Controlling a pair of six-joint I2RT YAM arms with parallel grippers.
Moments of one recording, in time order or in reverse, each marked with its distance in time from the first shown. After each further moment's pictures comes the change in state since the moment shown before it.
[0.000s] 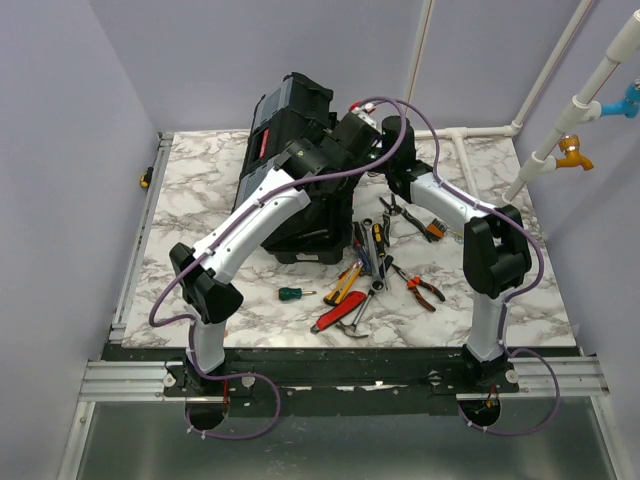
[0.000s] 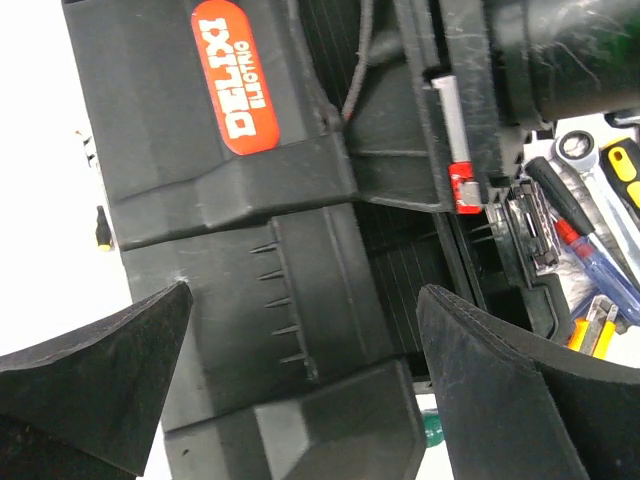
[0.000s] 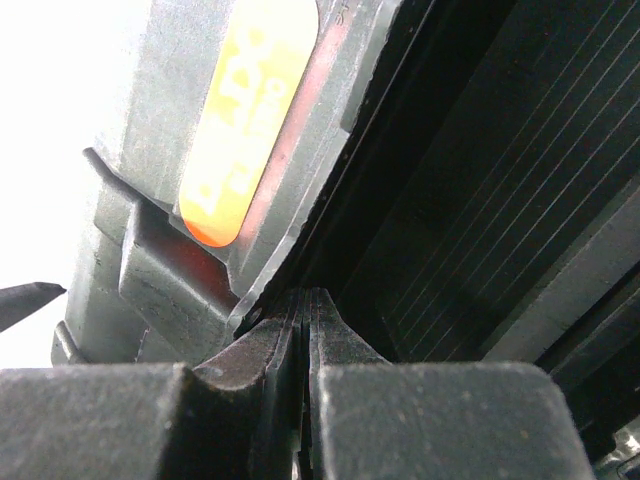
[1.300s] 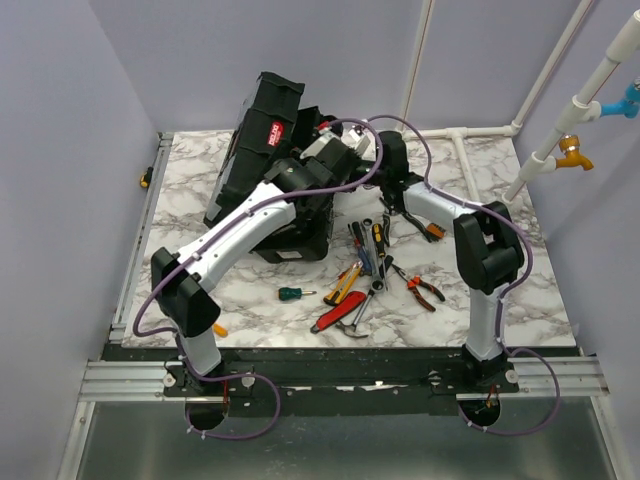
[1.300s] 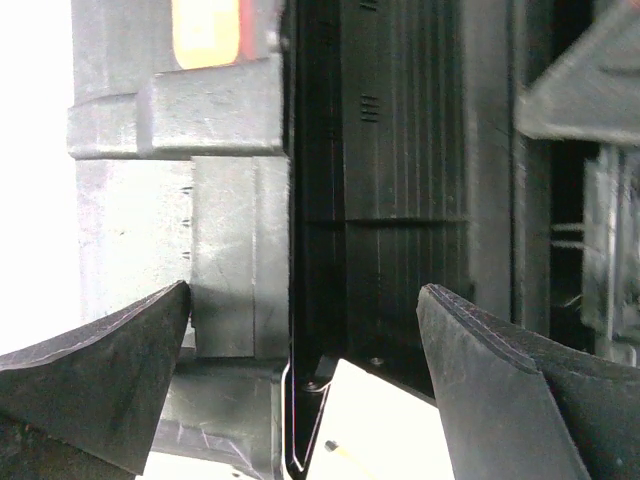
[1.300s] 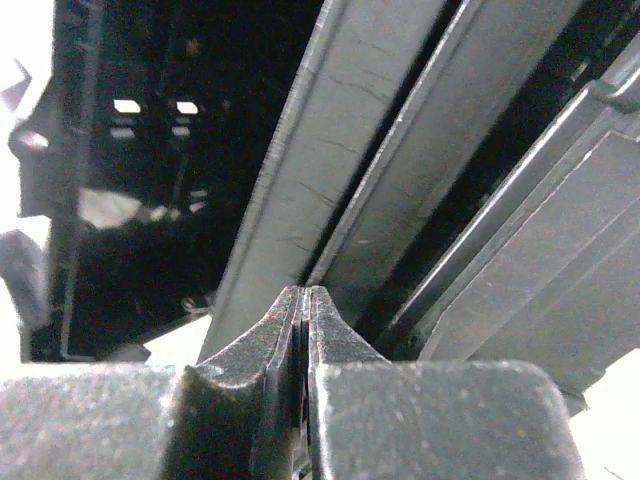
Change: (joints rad) left arm -0.005 -0.113 -0.370 0.035 -0.290 -0.109; right arm 0.008 0.066 -0.068 0.101 0.004 -0.002
